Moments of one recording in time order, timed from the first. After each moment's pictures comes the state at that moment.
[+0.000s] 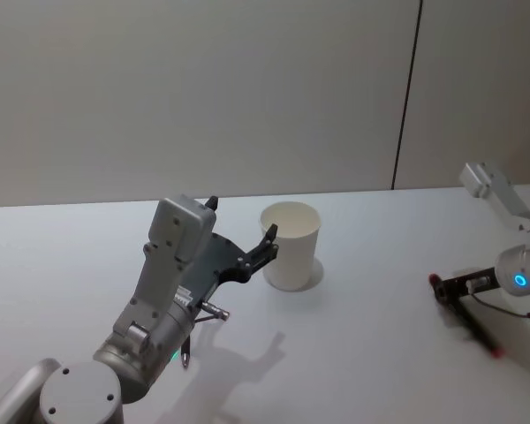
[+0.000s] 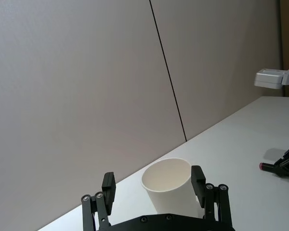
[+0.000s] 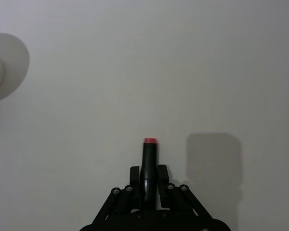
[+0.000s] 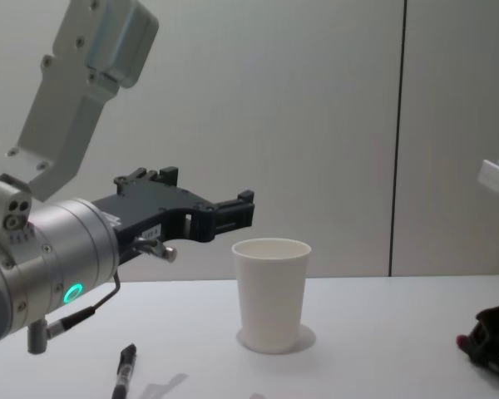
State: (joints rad) left arm -0.24 0.38 0.45 -1.63 -0.20 0.01 -0.01; right arm 0.71 0.24 -0.27 -0.98 0.06 0.93 0.49
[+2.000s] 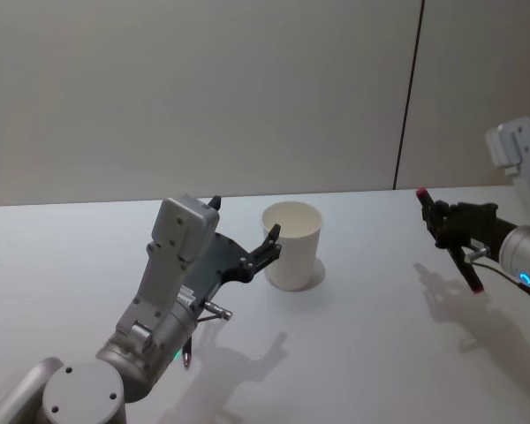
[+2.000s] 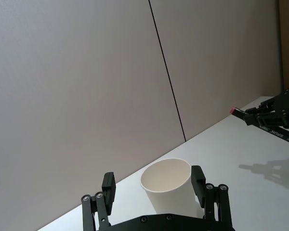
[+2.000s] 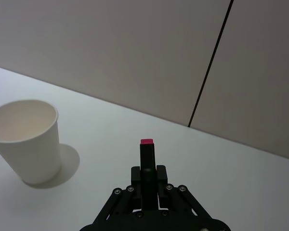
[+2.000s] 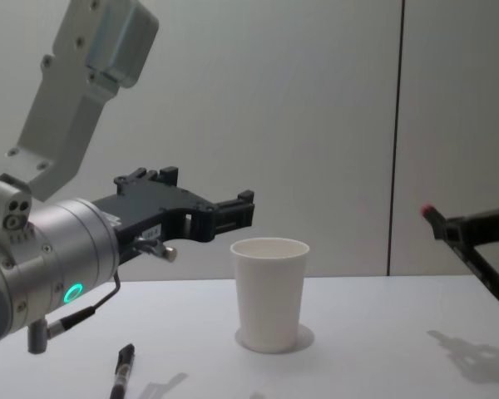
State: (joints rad) left arm -0.24 0.38 0.45 -1.63 -0.20 0.01 -0.01; right arm 0.48 0.30 -0.25 -1.32 0.17 0.39 0.34
